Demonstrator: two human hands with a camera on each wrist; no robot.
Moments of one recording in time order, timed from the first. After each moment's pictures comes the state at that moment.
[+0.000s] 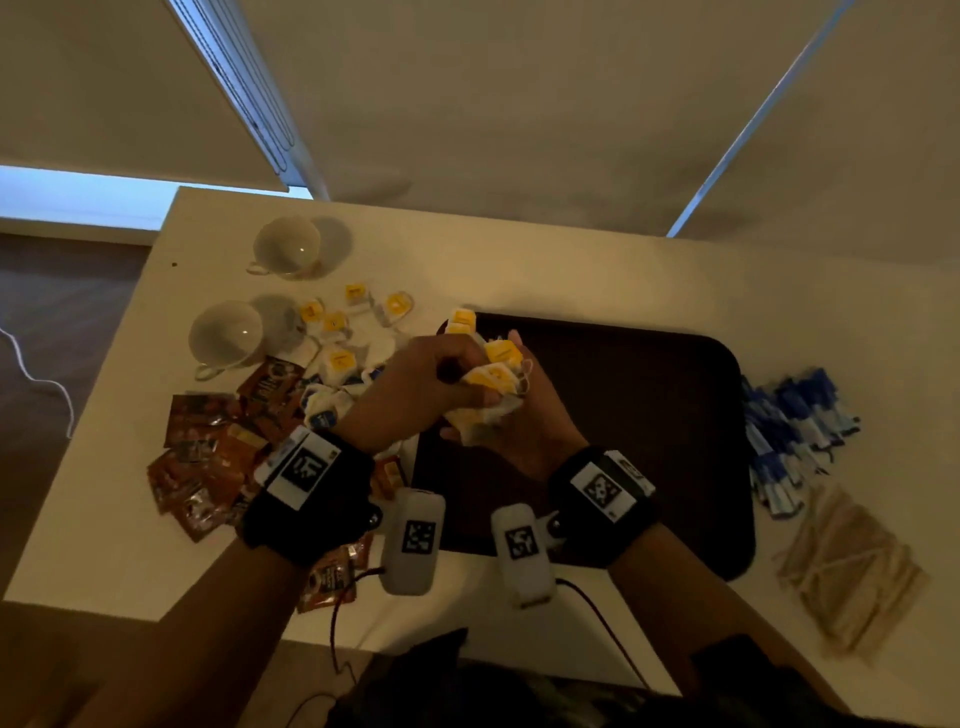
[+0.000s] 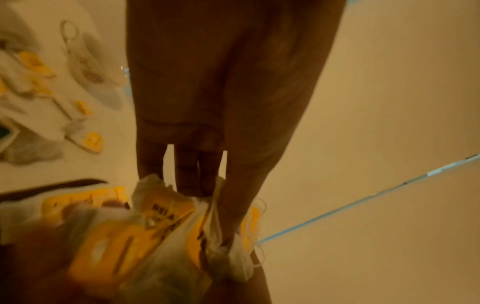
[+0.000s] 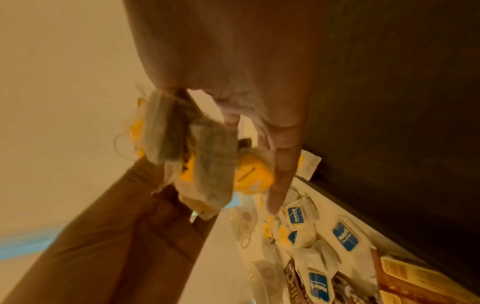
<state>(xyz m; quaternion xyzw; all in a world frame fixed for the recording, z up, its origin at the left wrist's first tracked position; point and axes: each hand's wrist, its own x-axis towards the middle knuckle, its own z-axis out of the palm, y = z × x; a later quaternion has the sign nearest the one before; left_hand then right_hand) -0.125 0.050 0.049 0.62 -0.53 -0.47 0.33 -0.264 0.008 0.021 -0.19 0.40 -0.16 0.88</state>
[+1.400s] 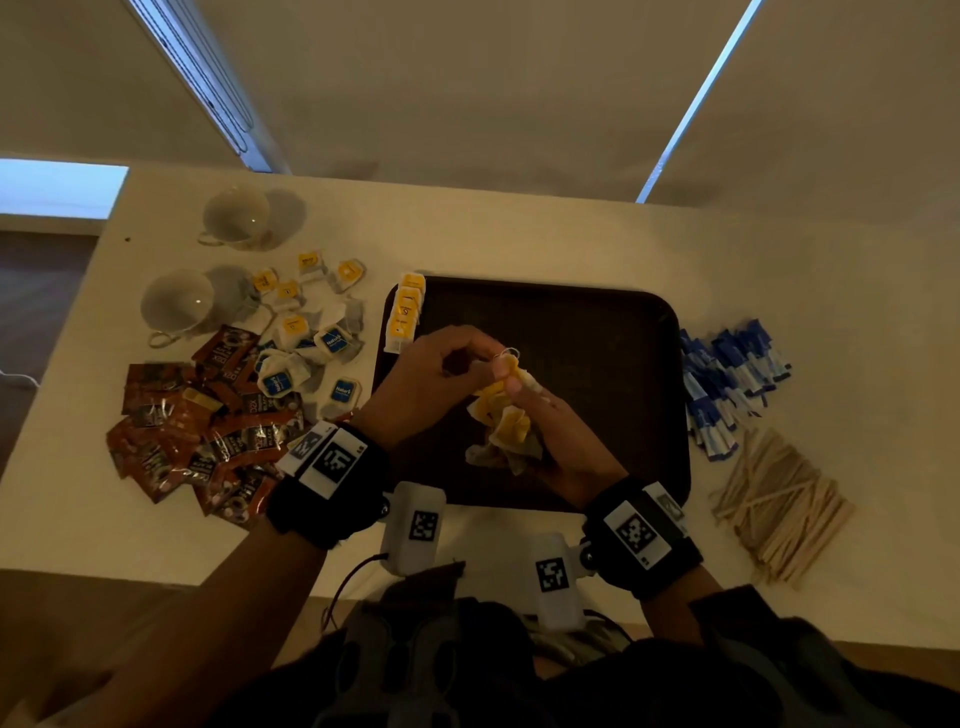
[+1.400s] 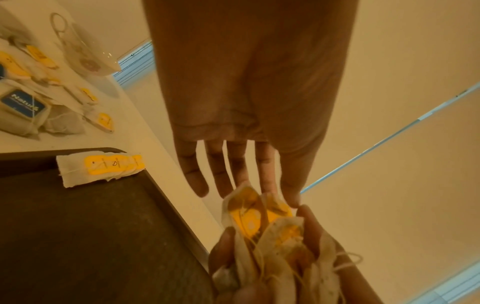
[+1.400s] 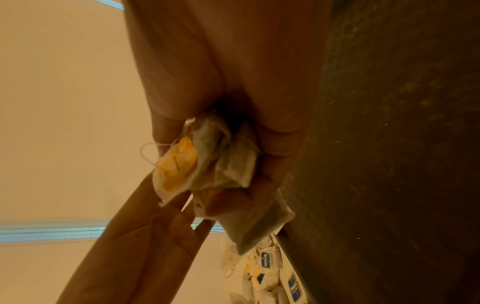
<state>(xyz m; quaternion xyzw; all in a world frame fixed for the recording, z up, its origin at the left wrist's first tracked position) -0.208 0.066 0.034 0.60 -0.57 -0.43 0.37 -0.378 0.049 0.024 -0.29 0.39 -0.16 0.86</state>
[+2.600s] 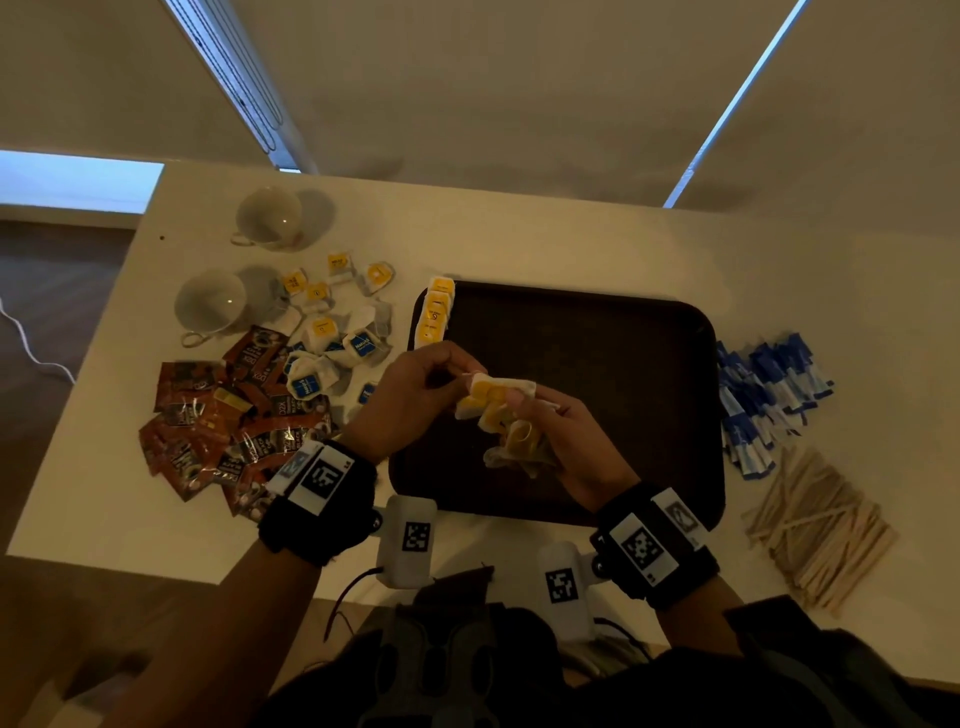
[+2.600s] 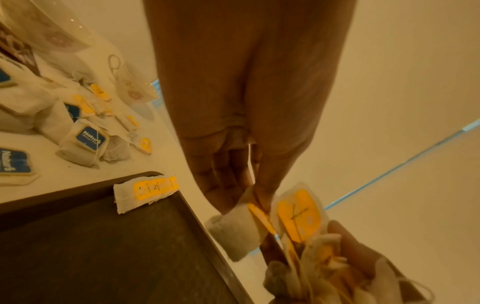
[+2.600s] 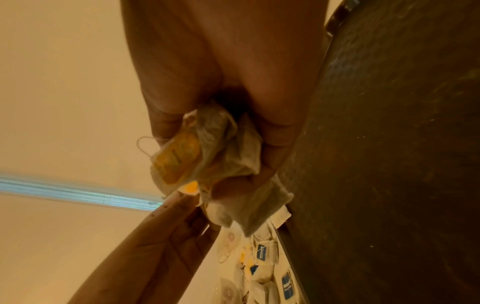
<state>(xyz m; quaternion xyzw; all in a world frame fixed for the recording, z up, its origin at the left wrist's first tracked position) -0.167 0.083 0.020 0.64 -0.50 -0.46 0.37 -0.358 0.047 0.037 -0.42 0.41 -0.14 0.80</state>
